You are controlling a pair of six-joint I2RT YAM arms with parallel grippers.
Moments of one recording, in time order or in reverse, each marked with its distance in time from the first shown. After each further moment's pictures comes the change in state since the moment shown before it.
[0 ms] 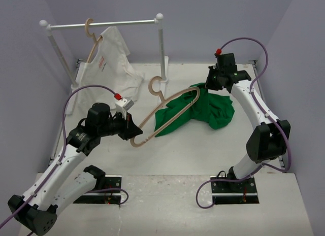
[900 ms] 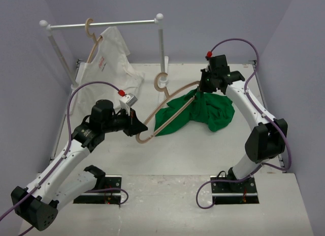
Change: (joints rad) left arm -0.013 0.070 -0.007 0.144 0.042 -0.047; right arm 0.078 0.006 -0.005 -0.021 -0.003 -0.022
